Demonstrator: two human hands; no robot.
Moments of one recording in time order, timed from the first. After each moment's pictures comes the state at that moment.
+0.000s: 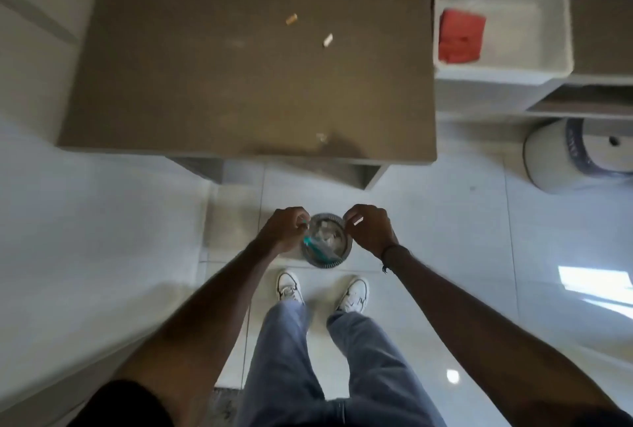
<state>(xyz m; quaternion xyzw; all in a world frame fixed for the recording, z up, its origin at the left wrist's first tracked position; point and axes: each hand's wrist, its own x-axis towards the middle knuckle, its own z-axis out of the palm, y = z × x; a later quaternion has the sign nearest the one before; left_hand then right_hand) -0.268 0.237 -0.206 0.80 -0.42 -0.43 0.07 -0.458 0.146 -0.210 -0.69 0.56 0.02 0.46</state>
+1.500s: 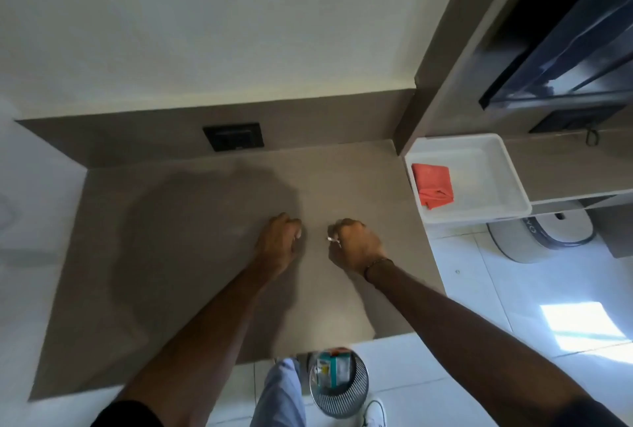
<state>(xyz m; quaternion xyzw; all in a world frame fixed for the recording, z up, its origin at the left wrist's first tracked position) -0.081 -0.043 -0.128 0.71 -0.66 -0.21 0.12 -0.269 -0.103 -0.113 -0.84 0.49 0.05 0.22</state>
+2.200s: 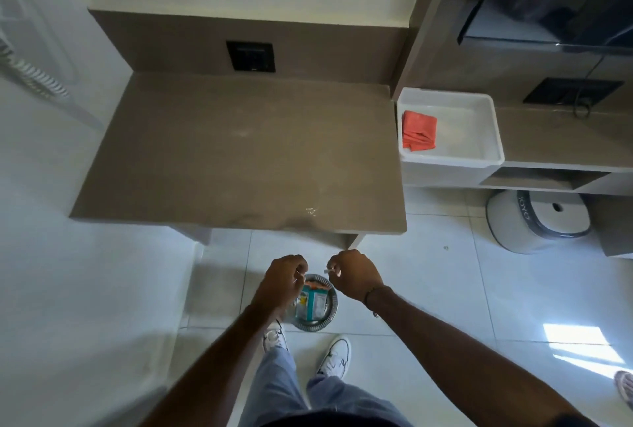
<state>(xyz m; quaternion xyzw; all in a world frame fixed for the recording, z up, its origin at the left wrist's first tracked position) -0.275 0.222 -0.152 0.77 -0.51 -0.34 0.19 -0.435 0.114 -0.136 -0.84 0.43 0.13 0.31</state>
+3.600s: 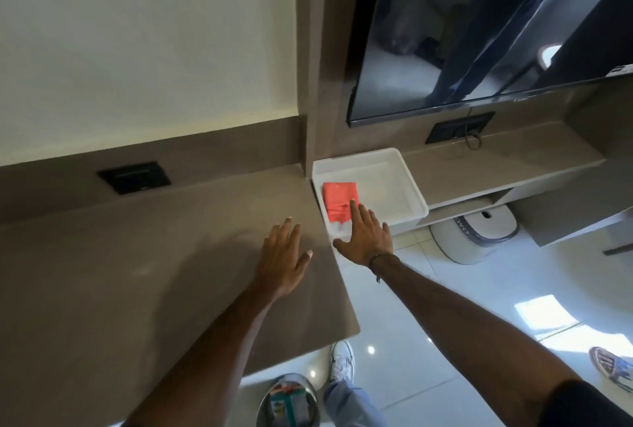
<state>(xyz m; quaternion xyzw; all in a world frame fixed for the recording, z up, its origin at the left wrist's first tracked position) -0.280 -0.091 -0.119 0.69 -0.69 -0.19 0.07 -0.476 -0.160 -0.081 -0.74 0.64 0.04 0.21</state>
